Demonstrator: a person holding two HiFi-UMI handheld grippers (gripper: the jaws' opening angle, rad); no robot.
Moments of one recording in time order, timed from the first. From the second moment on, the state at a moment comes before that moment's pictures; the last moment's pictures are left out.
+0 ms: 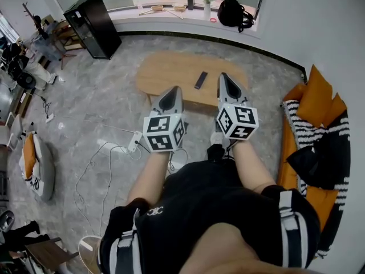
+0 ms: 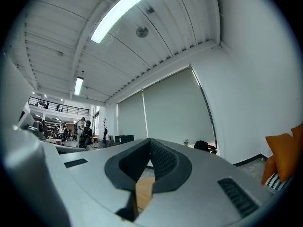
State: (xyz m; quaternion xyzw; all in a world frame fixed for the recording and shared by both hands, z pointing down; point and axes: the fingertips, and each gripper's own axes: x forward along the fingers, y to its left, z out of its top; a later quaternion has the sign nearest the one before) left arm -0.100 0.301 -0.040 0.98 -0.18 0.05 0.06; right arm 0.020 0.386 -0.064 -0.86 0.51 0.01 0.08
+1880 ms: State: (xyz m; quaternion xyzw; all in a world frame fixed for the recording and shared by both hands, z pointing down) left arm 0.283 0.032 0.031 0.95 -0.25 0.16 0.10; right arm 0.406 0.088 0.039 -0.83 0.54 -0.13 0.03
